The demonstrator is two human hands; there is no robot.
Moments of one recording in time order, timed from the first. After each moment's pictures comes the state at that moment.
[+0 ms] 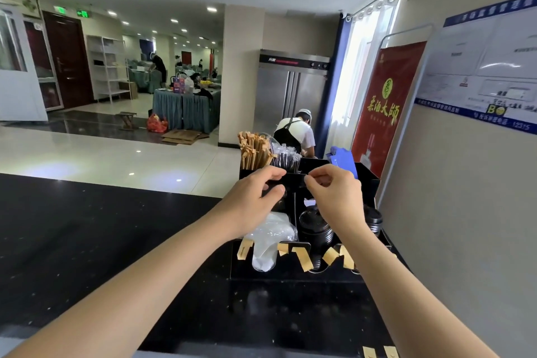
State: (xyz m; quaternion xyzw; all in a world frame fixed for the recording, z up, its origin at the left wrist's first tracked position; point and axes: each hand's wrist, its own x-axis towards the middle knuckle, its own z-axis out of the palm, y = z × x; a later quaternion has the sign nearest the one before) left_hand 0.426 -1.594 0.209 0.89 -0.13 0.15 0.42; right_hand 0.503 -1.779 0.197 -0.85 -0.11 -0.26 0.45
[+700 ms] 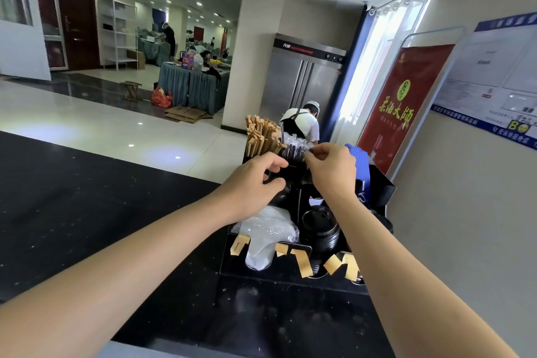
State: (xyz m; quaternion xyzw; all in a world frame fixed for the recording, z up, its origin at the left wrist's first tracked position) left_hand 0.465 -1.584 0.193 0.87 -0.09 0.16 0.45; right_hand 0.568 -1.744 0.213 -0.88 -0.08 -0.25 0.40
